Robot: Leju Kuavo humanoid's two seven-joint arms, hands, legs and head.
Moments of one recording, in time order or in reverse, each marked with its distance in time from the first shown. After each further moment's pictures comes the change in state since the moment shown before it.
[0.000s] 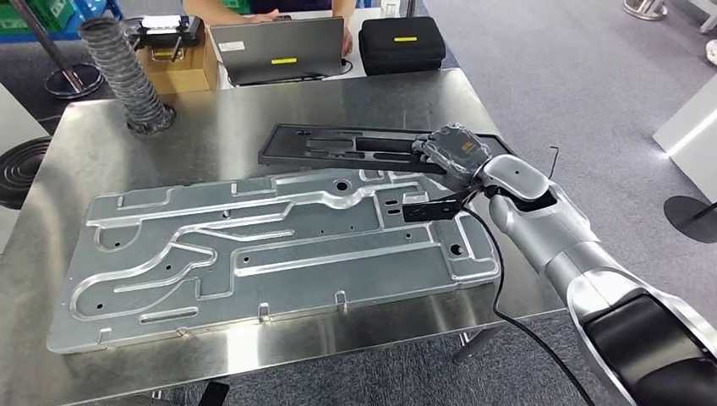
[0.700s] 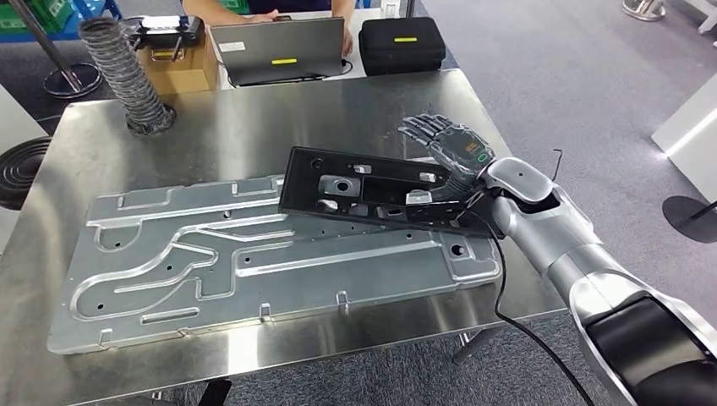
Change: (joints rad) left arm -0.007 0.001 -0.016 0.000 0.013 -0.017 0.000; right arm 0.011 -0.014 -0.016 -0.006 0.008 -0.006 0.006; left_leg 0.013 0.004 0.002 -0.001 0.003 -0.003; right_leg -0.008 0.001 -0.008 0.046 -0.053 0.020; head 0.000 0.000
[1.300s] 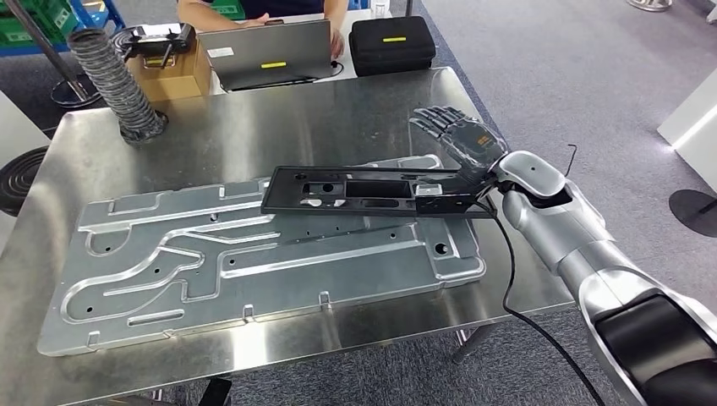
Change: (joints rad) left arm 0.002 0.000 0.003 0.000 0.017 0.000 -0.013; right arm -0.012 -0.017 -0.012 -0.002 -0.018 0.001 -0.012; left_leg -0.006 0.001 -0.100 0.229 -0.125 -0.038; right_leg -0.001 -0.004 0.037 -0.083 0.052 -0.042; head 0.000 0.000
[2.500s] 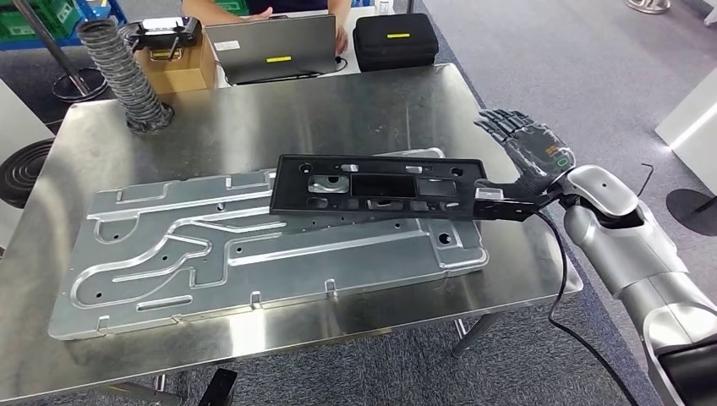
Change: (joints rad) left arm -0.032 0.000 -0.013 0.000 -0.022 -0.048 0.013; right arm 0.154 -0.231 -0.148 -0.232 -0.035 0.035 0.024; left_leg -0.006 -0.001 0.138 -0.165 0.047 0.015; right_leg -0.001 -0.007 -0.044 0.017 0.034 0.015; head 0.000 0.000
